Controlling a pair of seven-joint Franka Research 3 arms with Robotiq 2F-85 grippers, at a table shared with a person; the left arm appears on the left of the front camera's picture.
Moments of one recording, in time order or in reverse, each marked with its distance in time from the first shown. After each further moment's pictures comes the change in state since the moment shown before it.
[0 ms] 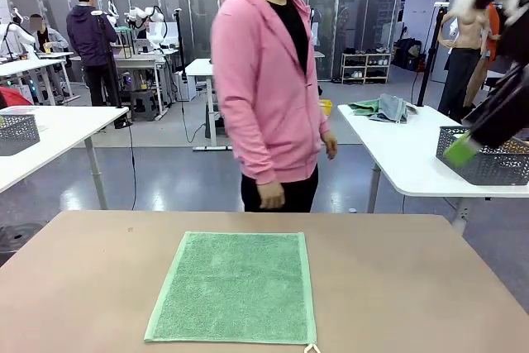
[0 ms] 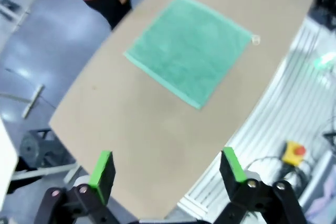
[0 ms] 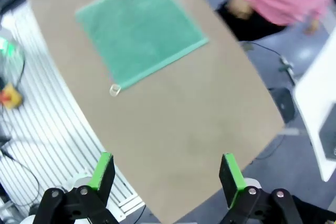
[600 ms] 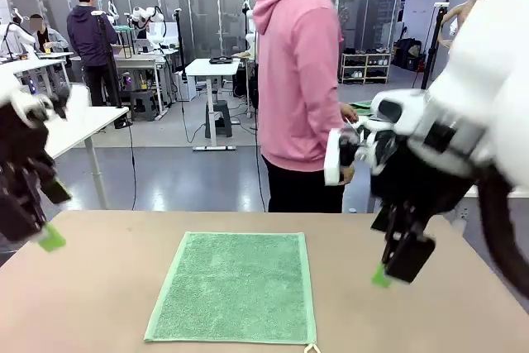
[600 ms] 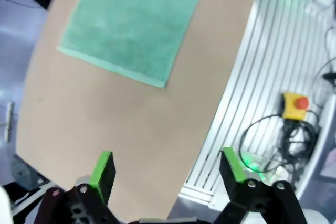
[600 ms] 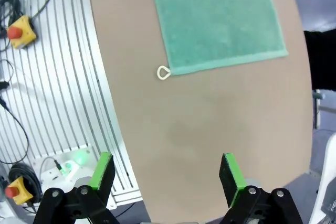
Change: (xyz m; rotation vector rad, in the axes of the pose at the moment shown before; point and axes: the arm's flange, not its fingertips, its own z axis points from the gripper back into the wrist) left arm -0.007 -0.038 -0.132 -0.191 0.186 -0.240; right arm 0.015 0.075 -0.136 0.145 0.175 0.302
